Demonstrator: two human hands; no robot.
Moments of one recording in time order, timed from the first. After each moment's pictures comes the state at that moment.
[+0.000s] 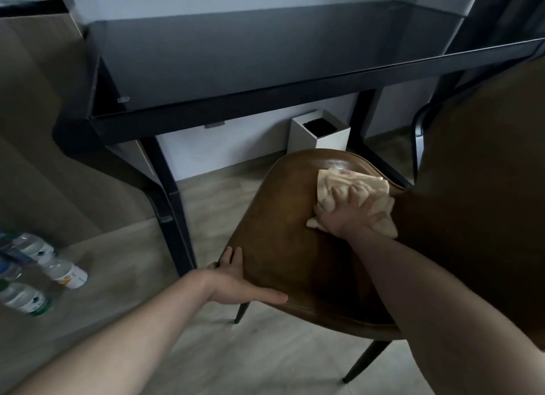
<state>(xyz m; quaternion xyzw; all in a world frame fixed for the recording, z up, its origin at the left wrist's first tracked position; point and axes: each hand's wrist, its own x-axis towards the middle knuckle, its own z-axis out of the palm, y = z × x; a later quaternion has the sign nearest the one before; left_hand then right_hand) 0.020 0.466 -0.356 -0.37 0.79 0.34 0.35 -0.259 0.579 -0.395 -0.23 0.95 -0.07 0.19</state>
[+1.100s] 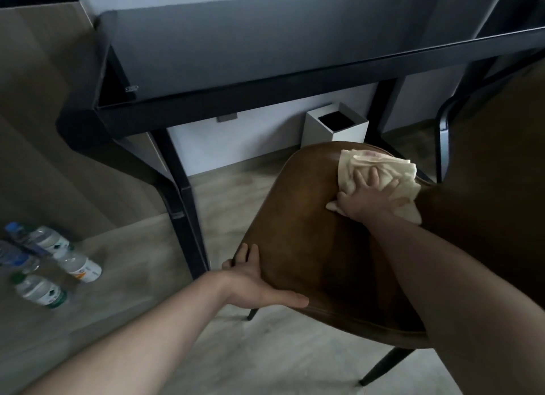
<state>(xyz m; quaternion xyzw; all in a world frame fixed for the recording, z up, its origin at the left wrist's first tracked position) 0.016 0.468 -0.353 -0.37 0.80 0.32 0.35 -0.315 0.543 -0.423 -0.25 0.96 0.00 0.14</state>
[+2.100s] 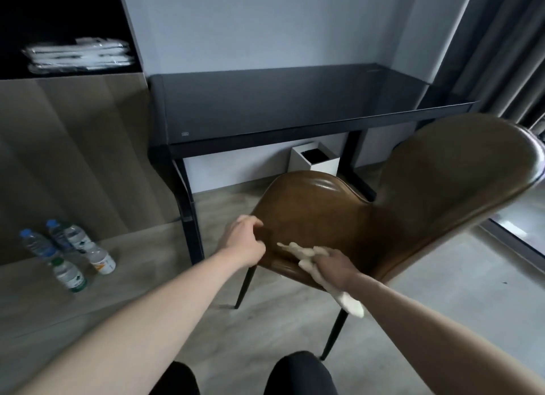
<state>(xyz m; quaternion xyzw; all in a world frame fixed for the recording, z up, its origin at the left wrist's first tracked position) 0.059 0.563 -0.246 -0.41 0.86 0.30 -0.05 -0.102 0.740 -0.281 -0.24 0.85 -0.32 0.35</state>
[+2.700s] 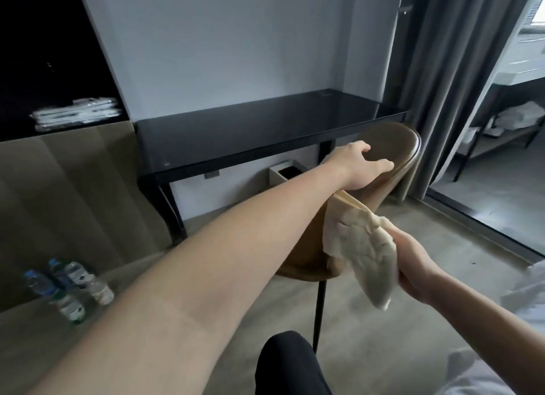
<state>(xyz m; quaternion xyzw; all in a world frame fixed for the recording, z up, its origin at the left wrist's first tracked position) -0.076 0.780 -0.023 -0.15 0.93 0.33 -0.10 -0.095 0.954 -0.153 -0.20 0.66 -0.65 0.32</state>
